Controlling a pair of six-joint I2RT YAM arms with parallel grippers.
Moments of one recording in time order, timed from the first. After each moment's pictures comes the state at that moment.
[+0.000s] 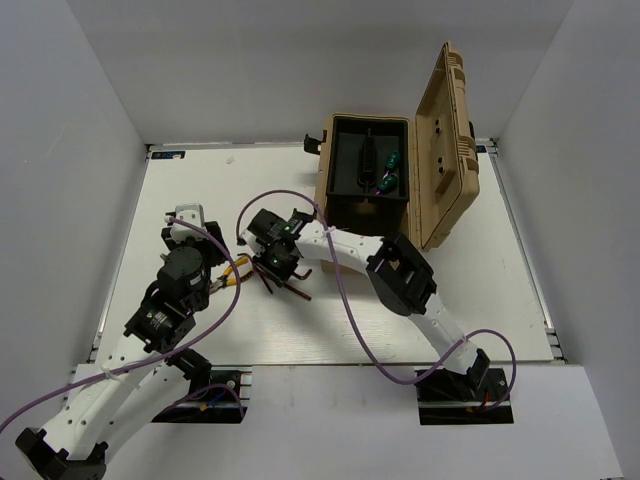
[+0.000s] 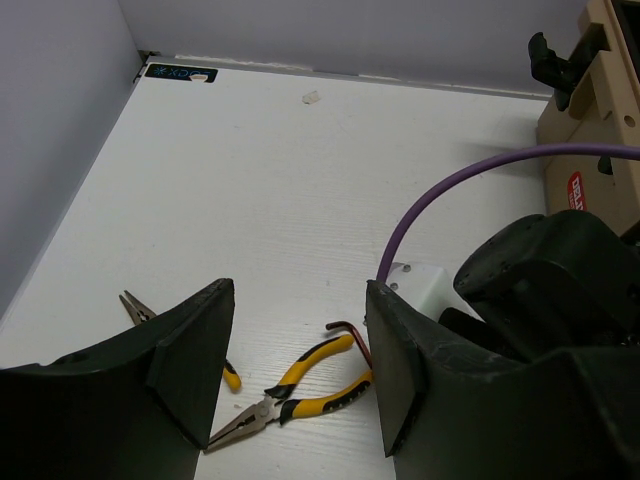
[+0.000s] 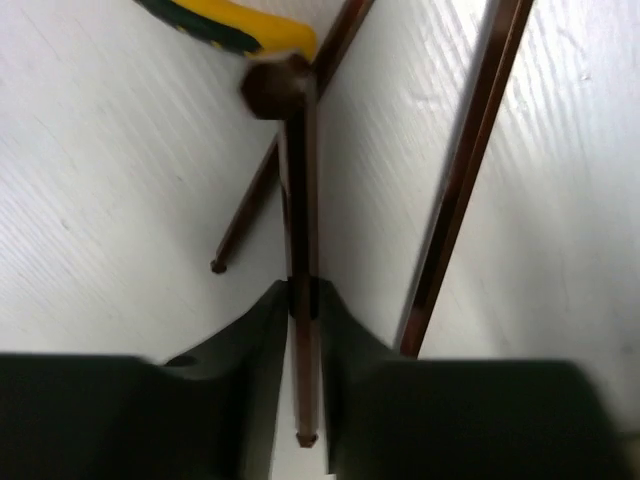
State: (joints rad) left arm -0.58 0.59 0.66 -0.22 -0.70 -0.13; right arm 1.03 2.31 1.91 -0.79 -0.16 -0.05
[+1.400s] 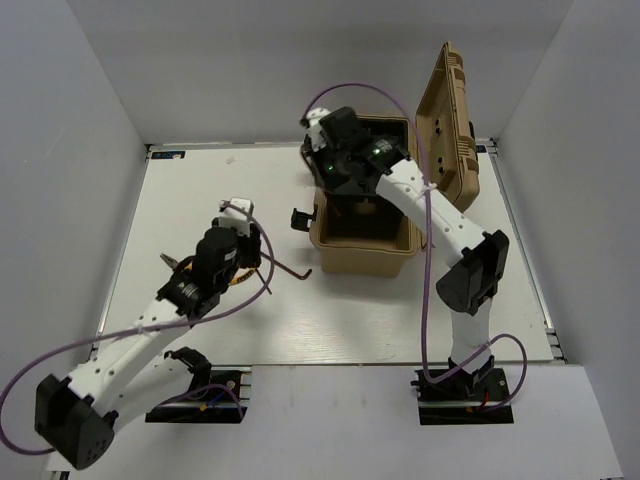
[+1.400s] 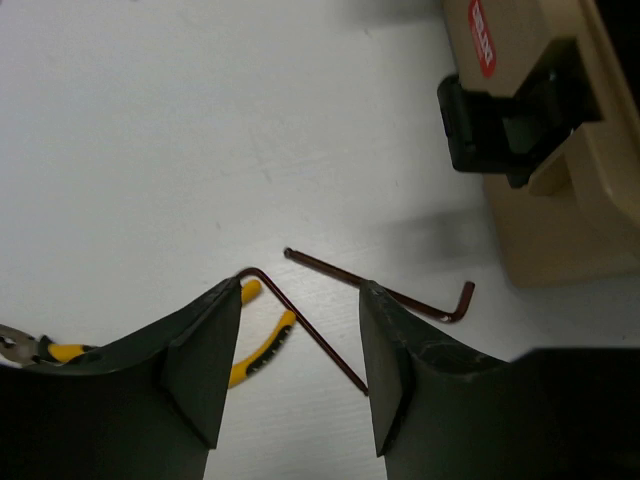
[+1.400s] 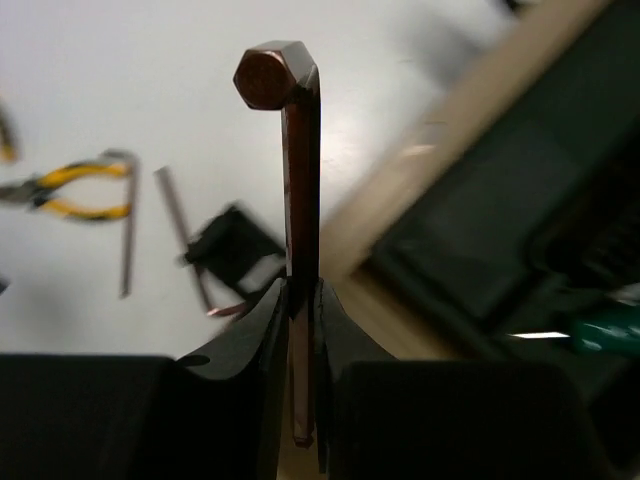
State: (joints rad) left arm -0.58 0.83 0.66 -0.17 -0.37 -0.12; right arm 0.77 1.96 2.13 -0.91 -0.04 0.04
